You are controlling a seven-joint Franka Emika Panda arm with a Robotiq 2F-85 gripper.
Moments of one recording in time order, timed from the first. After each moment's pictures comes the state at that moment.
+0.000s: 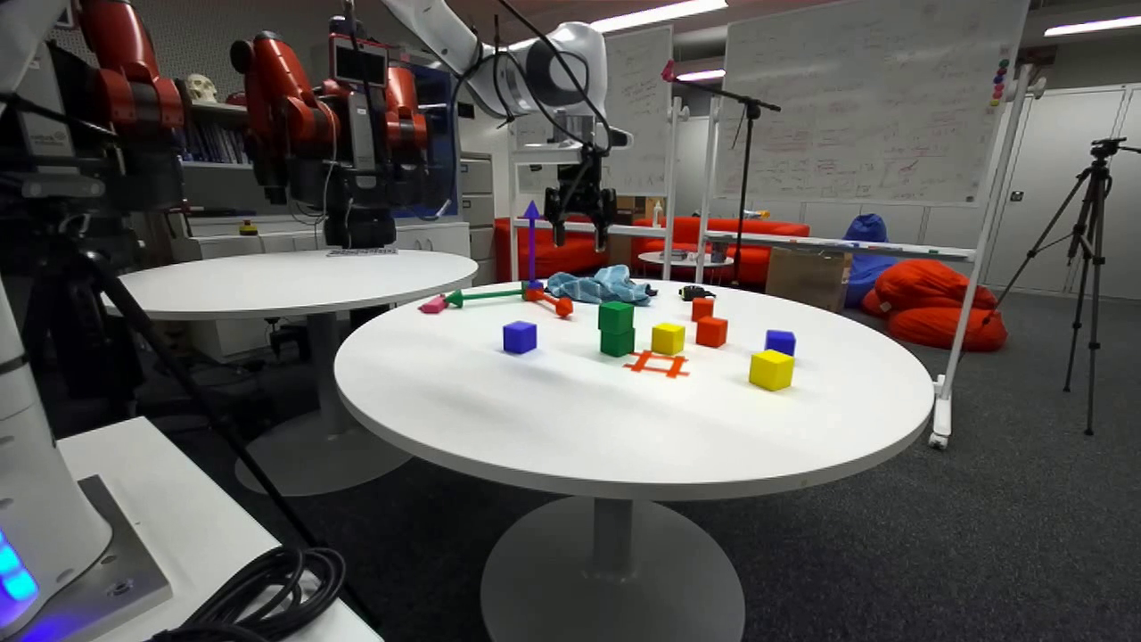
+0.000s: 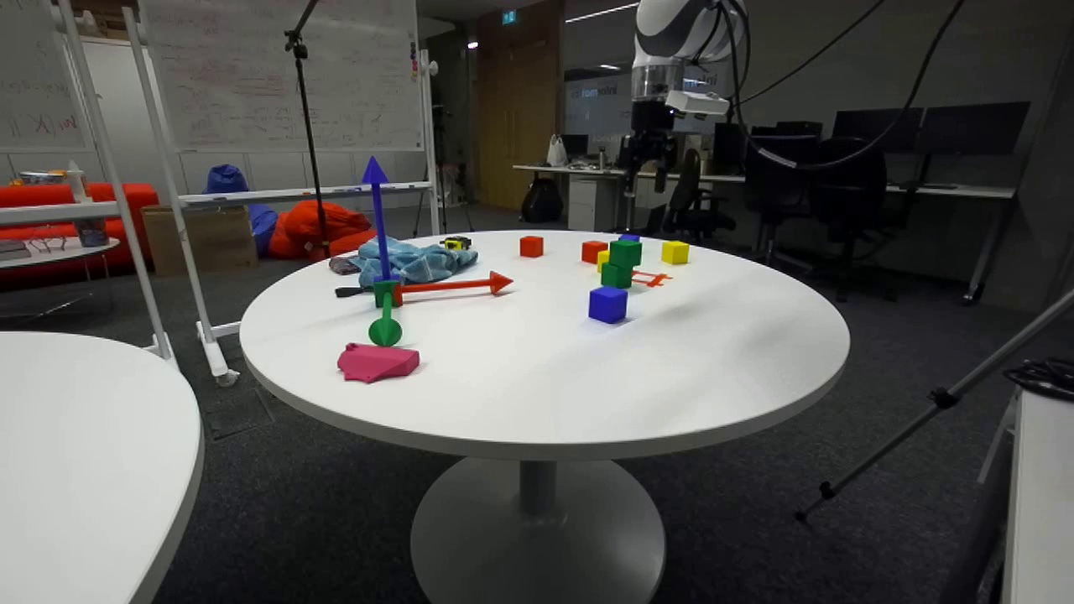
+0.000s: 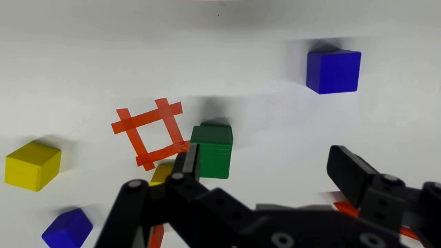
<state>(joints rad) -0.06 0.55 -0.09 -1.47 0.05 2.05 -0.10</state>
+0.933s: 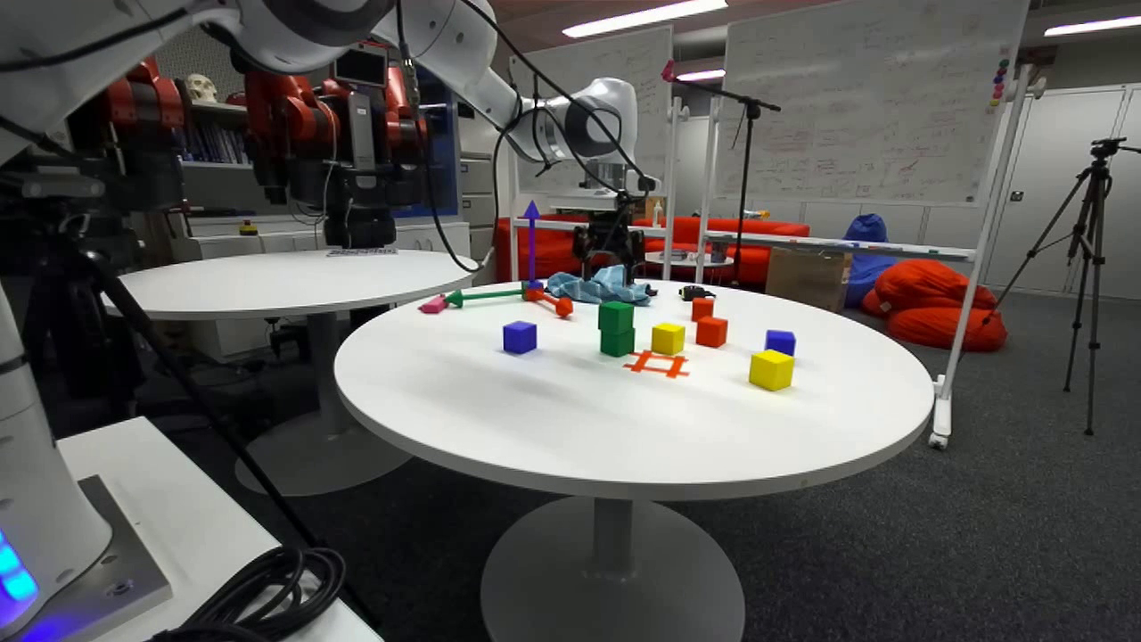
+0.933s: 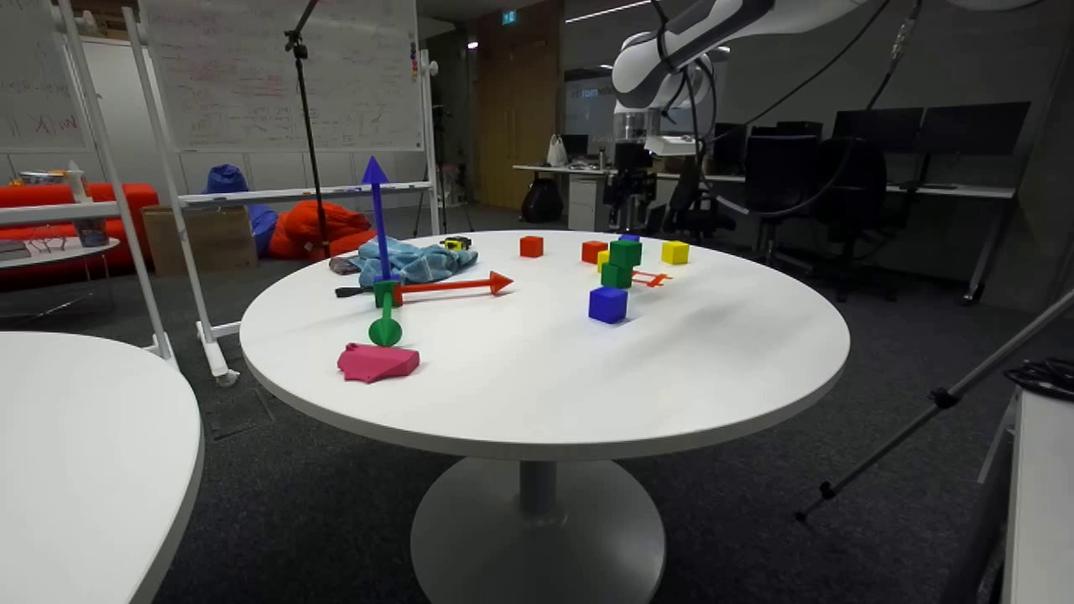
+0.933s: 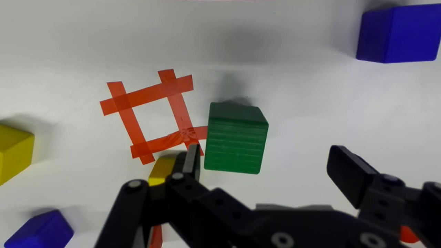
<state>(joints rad) -0.11 0.84 -0.06 -1.14 0.05 2.00 -0.15</state>
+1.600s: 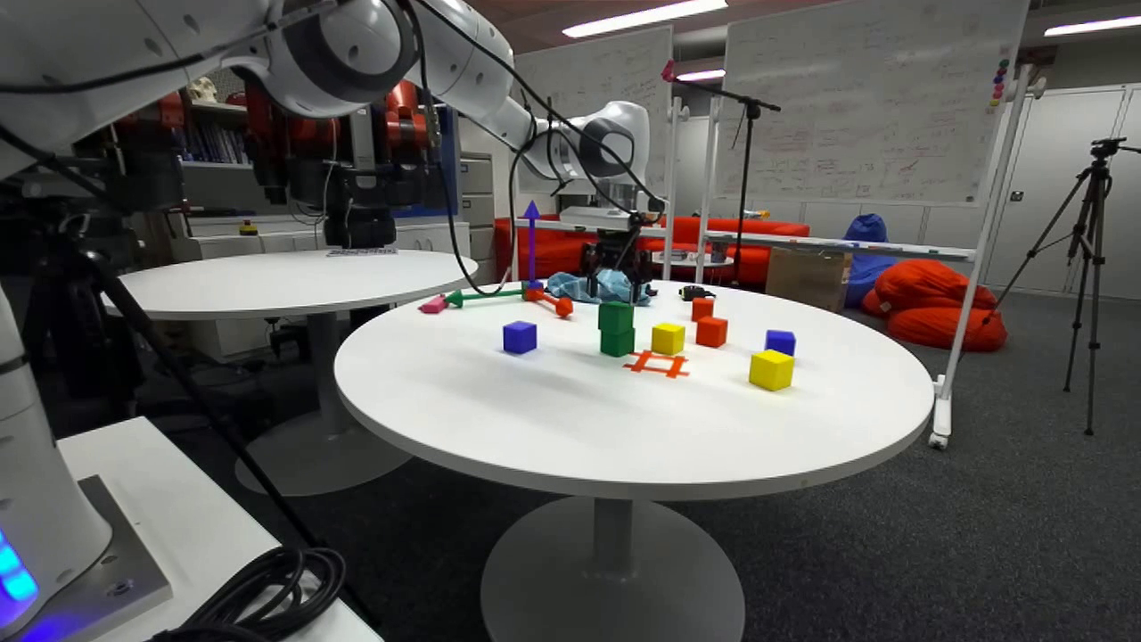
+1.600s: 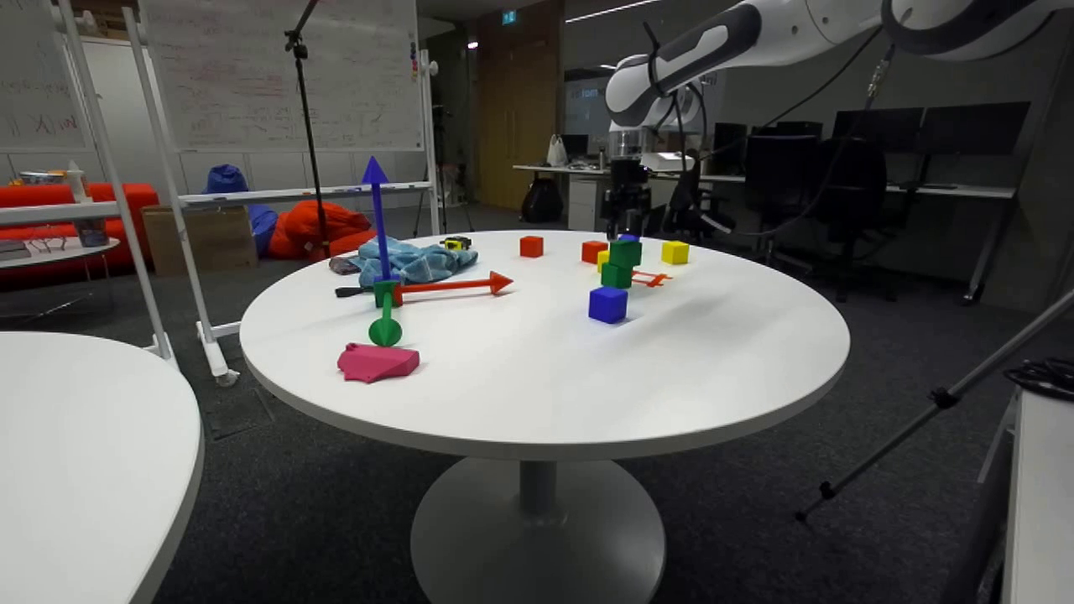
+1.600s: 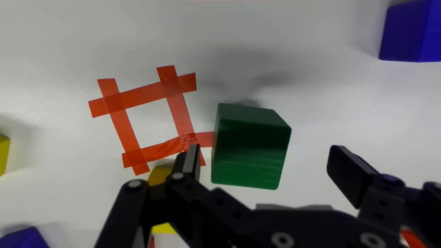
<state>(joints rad) -0.14 0.99 -0.04 -0.95 0.05 1.92 -0.19</state>
